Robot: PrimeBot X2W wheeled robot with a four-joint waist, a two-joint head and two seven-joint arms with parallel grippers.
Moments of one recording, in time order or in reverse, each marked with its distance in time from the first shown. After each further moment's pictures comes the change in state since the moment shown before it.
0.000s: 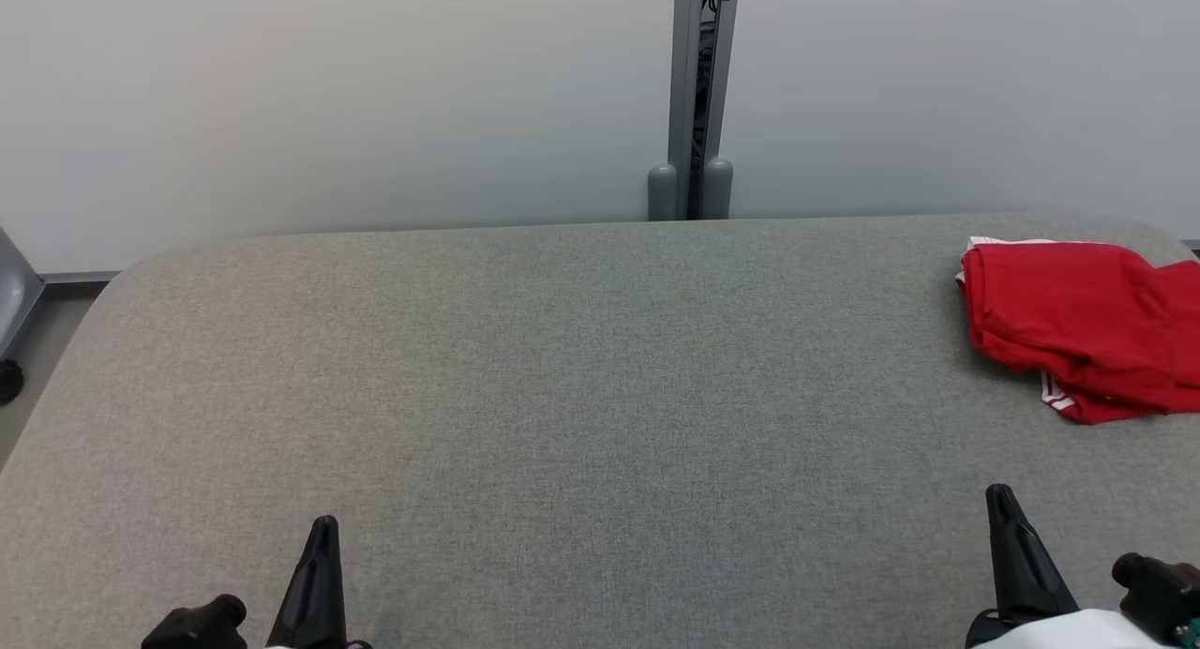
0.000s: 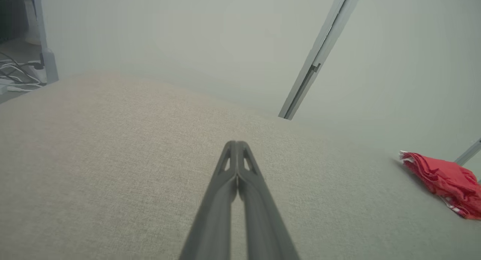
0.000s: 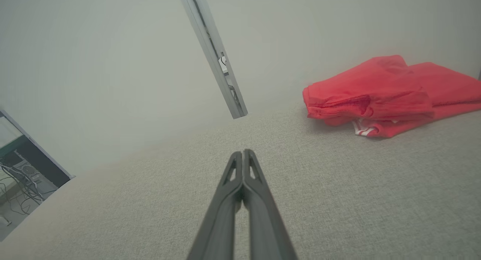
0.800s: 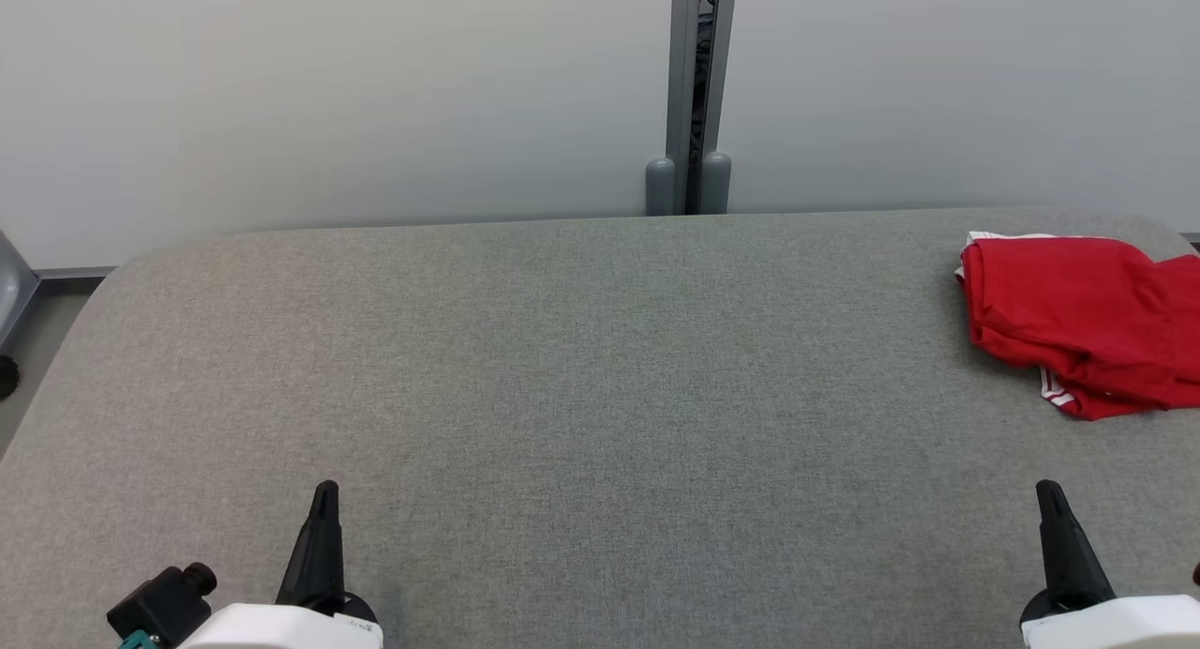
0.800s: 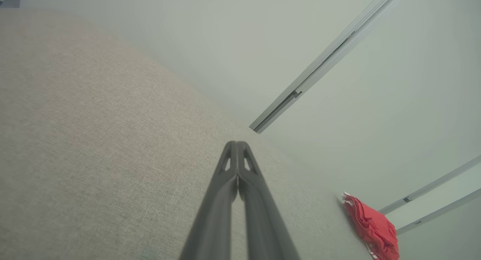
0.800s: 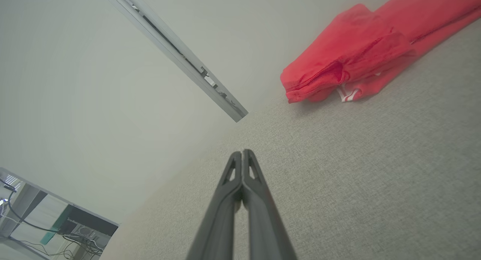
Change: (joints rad) left arm -0.080 0.002 -0.007 0.027 -0.372 -0.036 0.069; right arm -0.005 -0.030 -0.059 -0.018 0.402 0.000 0.087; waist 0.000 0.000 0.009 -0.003
